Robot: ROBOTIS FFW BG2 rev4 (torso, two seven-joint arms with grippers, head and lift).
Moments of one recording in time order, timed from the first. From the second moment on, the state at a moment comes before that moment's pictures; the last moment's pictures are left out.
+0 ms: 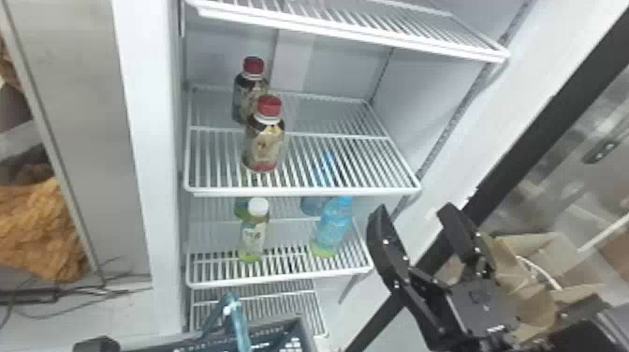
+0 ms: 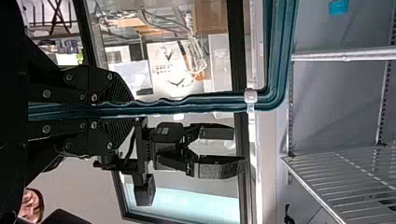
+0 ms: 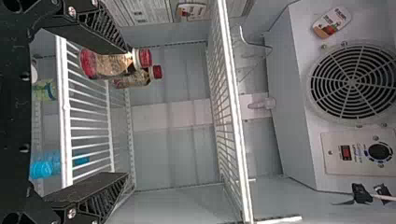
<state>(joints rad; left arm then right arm) 0.41 0.27 -0.21 -1.96 1.38 1.07 -0.60 0.94 -0.05 -0.10 -2.53 -0.21 -0.10 0.11</state>
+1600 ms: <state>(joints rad) 0.42 0.27 -0.21 -1.96 1.38 1.07 -0.60 0.95 -0.05 -0.12 -2.50 -0.20 -0.11 0.11</state>
